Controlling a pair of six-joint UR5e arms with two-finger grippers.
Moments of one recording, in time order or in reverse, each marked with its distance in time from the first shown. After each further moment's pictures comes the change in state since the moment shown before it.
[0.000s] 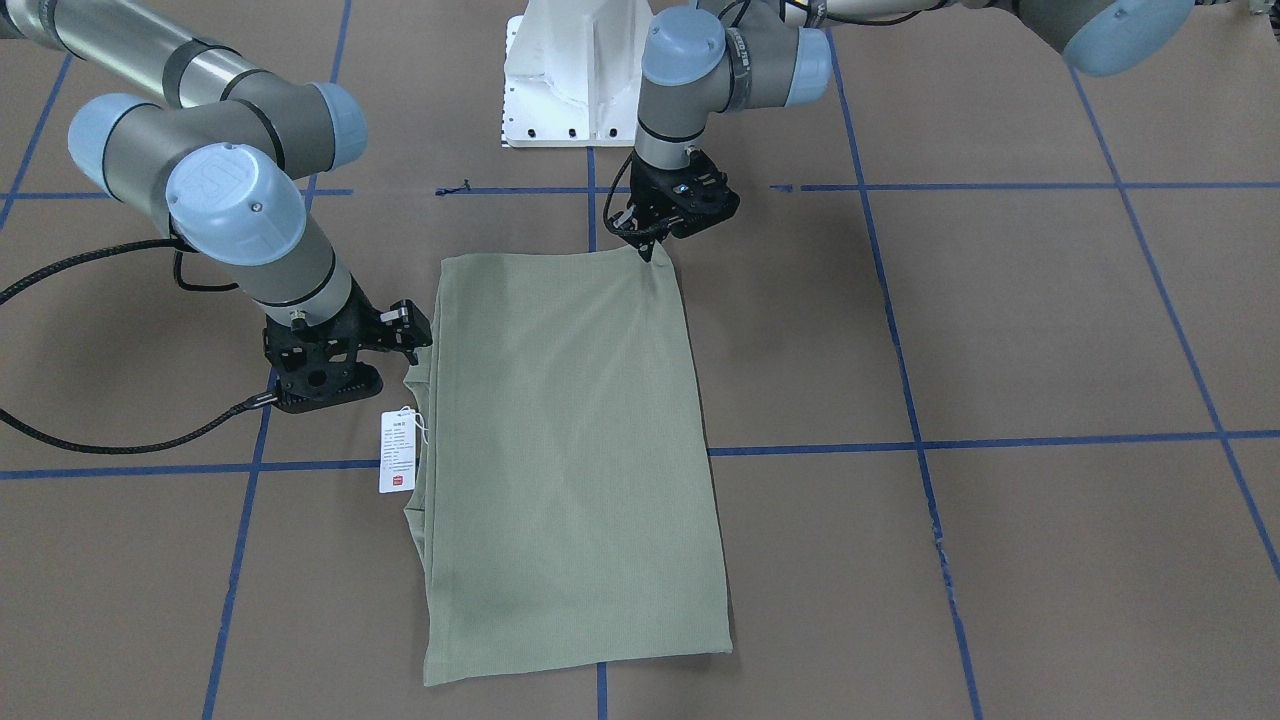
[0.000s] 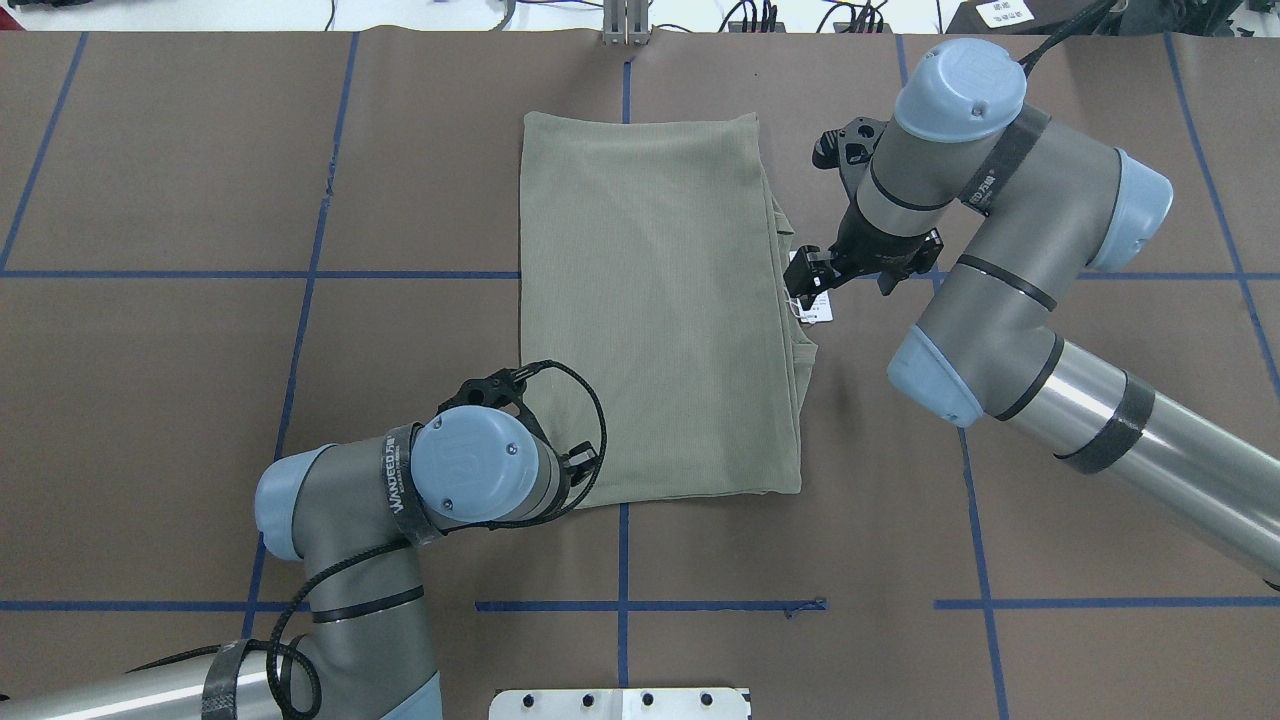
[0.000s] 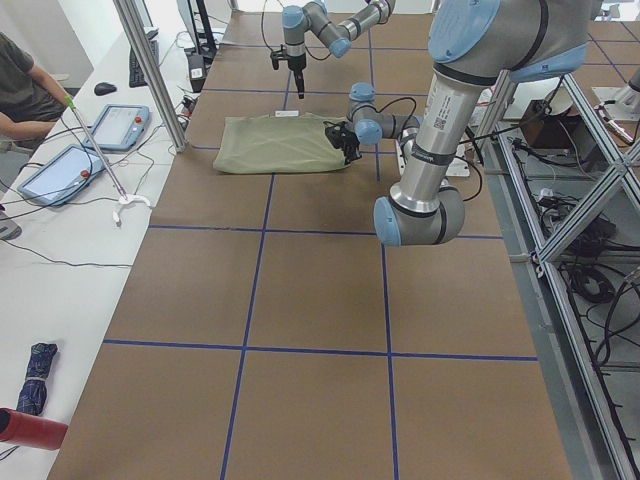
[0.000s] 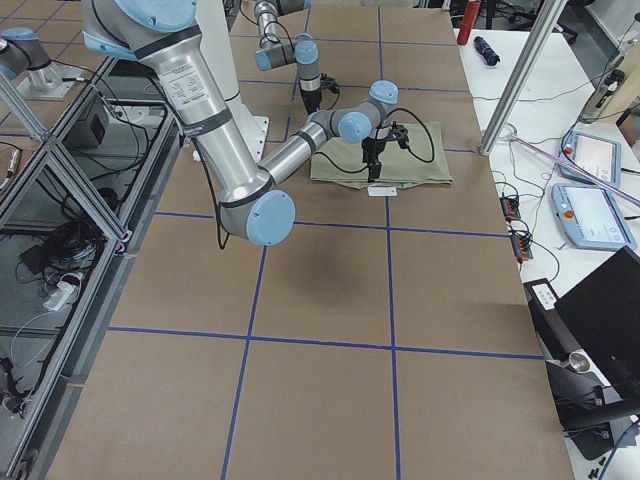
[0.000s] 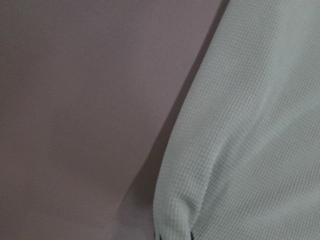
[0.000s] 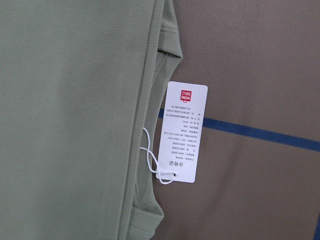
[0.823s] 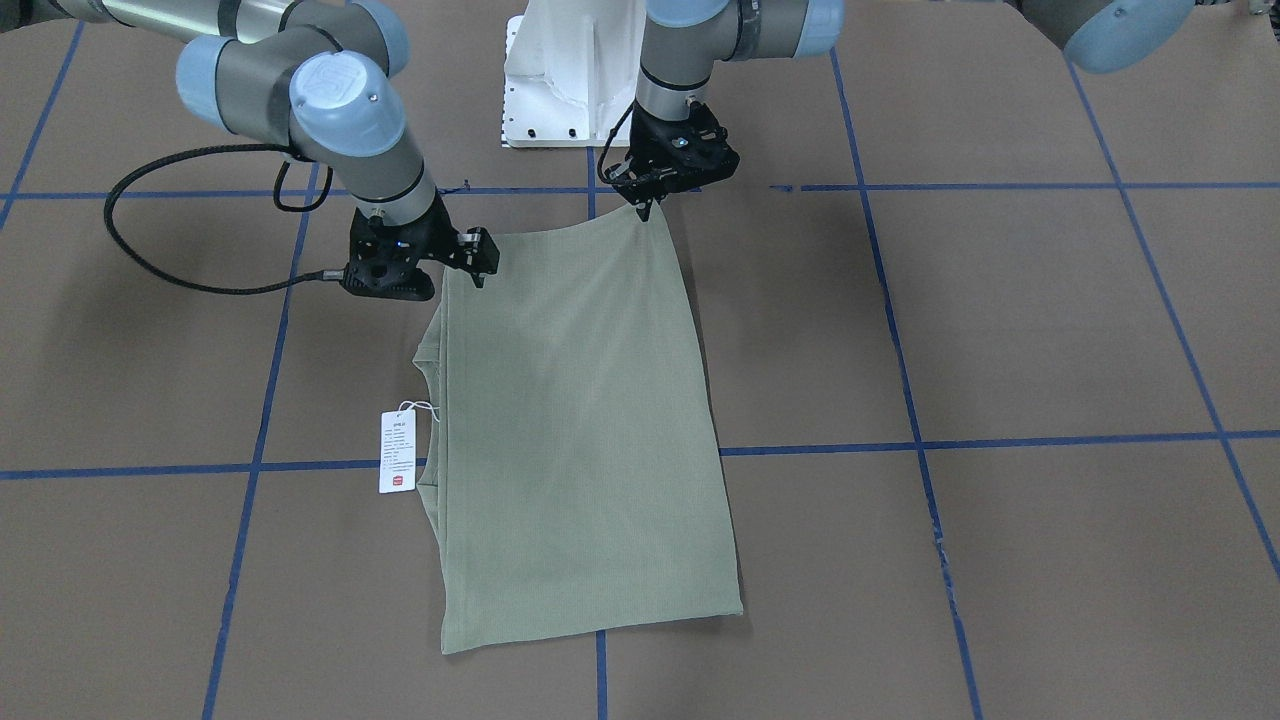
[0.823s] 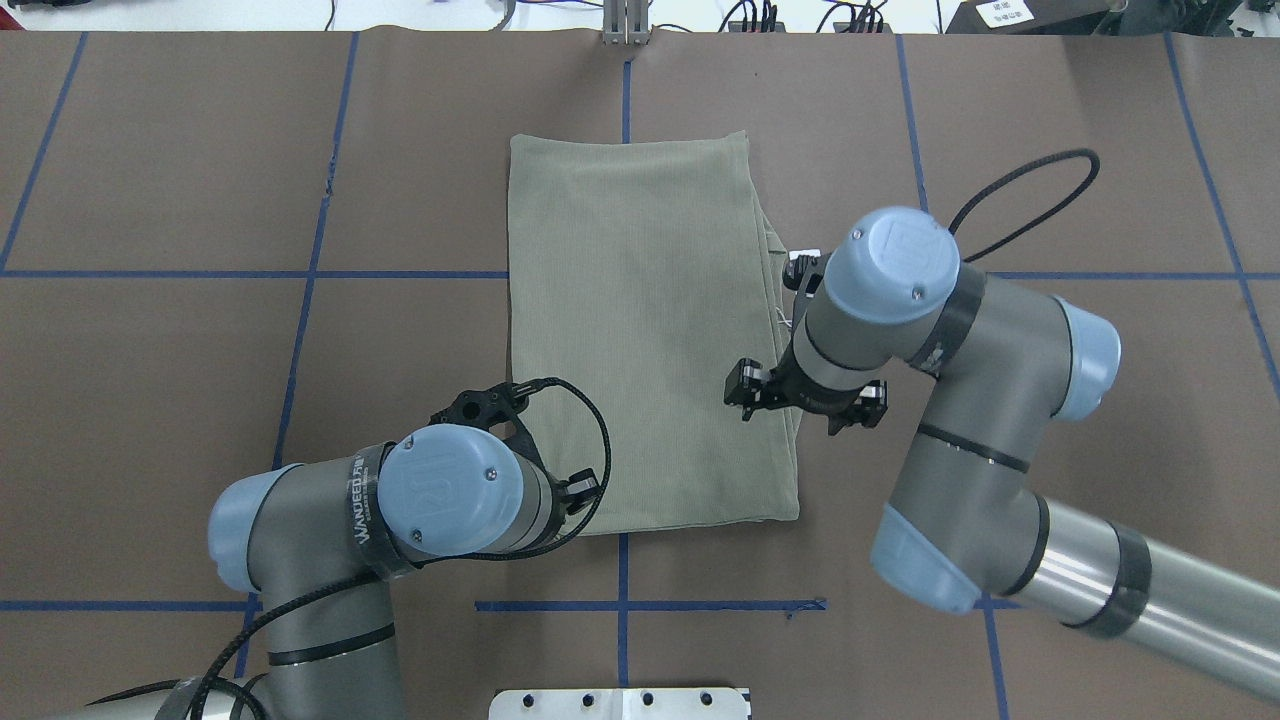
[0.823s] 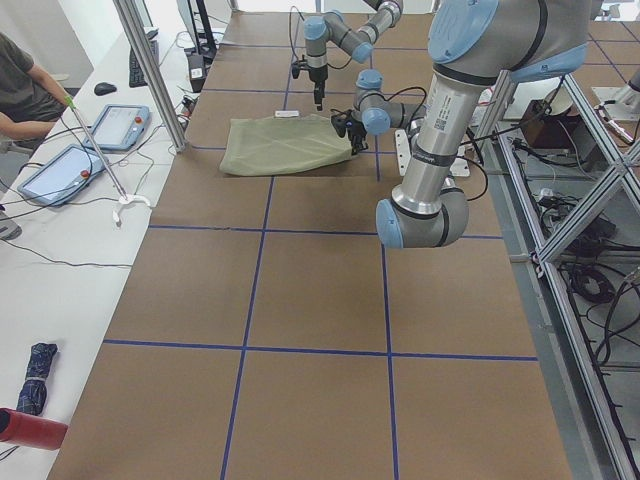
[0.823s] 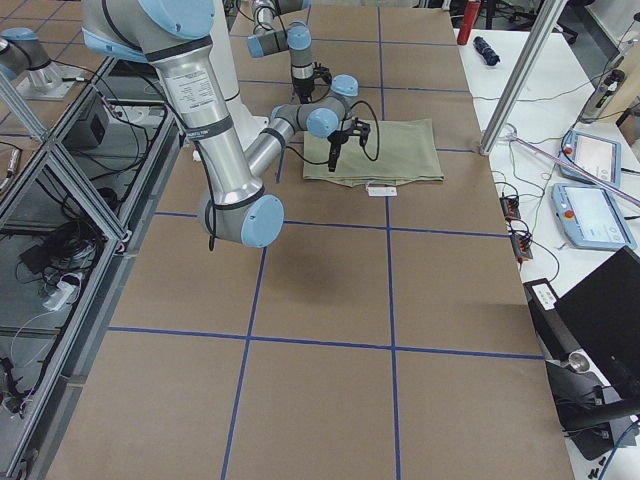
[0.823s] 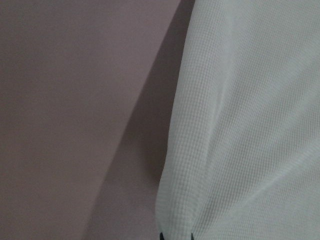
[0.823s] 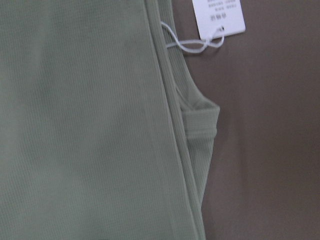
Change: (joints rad) left arm 0.032 0.020 -0.136 0.102 -0.009 0.079; right arm -0.260 -0.091 0.209 0.004 -0.127 0.637
